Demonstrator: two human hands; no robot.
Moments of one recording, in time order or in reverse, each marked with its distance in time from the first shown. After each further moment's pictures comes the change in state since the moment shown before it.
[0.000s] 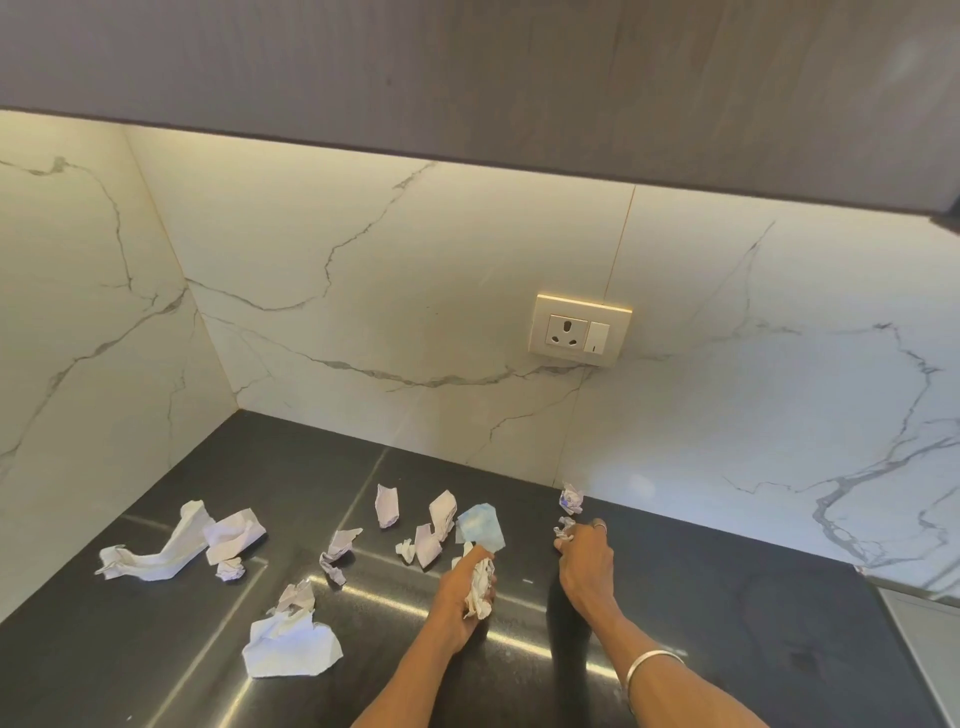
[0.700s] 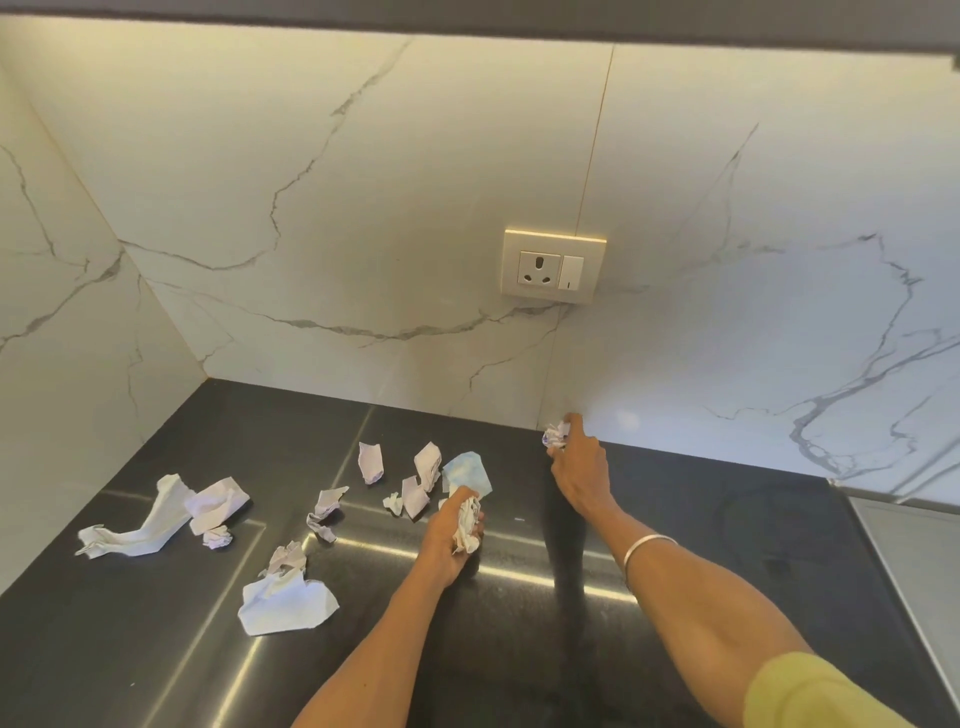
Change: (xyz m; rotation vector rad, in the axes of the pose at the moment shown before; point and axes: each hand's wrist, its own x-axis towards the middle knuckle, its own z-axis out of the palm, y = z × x) left_hand 0.011 0.005 0.002 -0.052 -0.010 -0.004; right_hand 0.015 -0.040 -0.040 -0.197 0.011 -0.300
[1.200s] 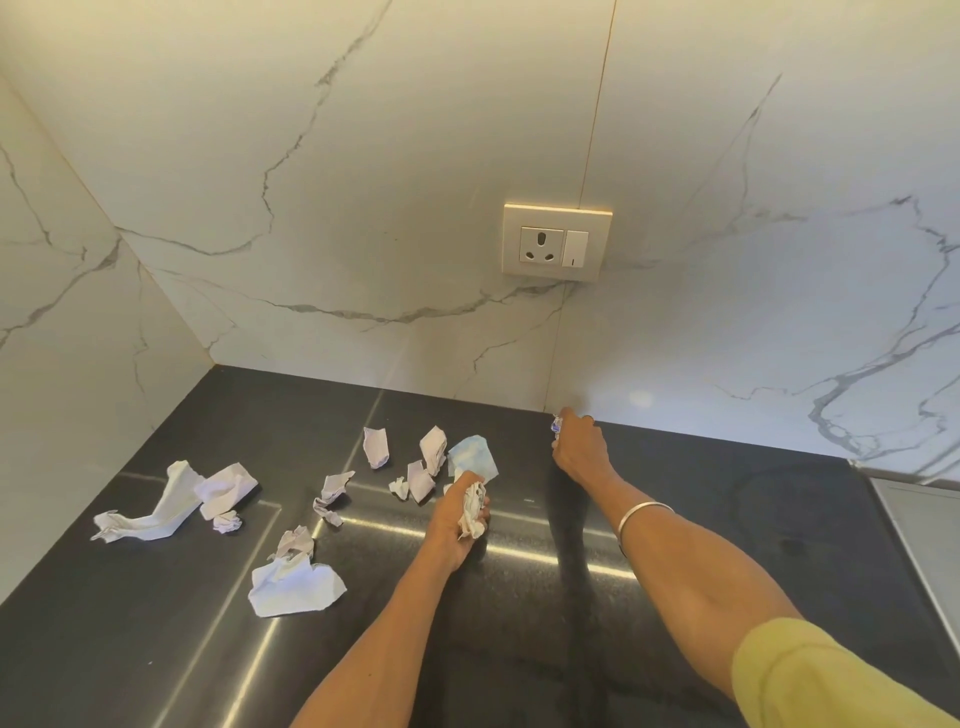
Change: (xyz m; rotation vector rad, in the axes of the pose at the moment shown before) left_hand -0.001 -0.001 0.002 0.023 -0.005 0.015; right_hand 0.016 -0.003 0.006 -0.267 -0.209 0.000
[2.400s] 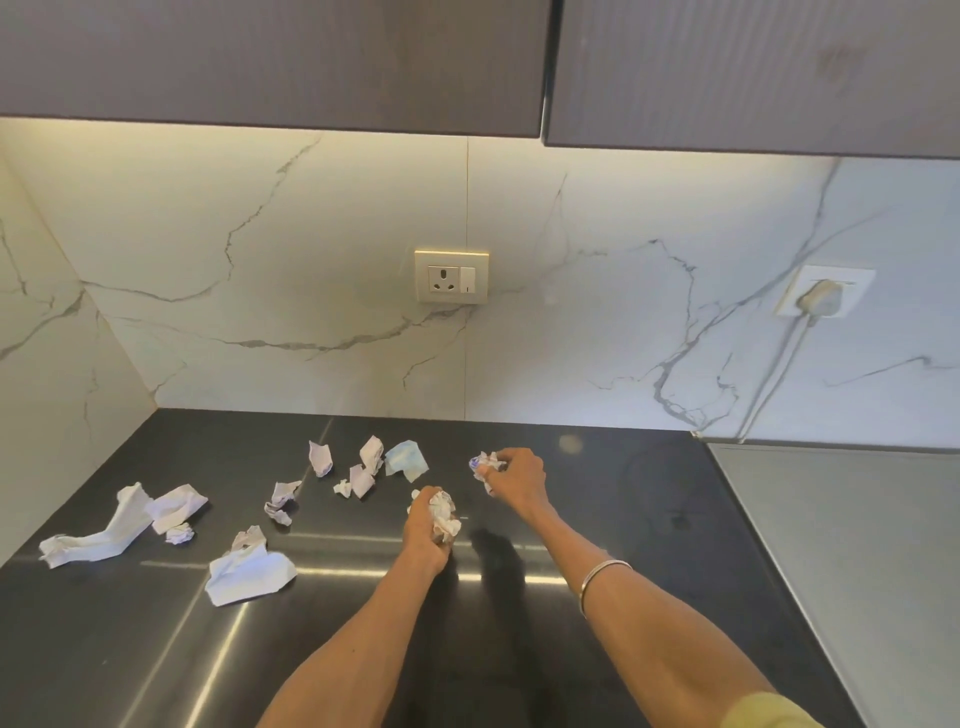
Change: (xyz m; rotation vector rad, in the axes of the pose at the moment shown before) left_hand -0.112 -0.052 0.038 -0.067 0.035 0.032; right_hand -0.167 0.003 -0.040 0.566 0.186 0.103
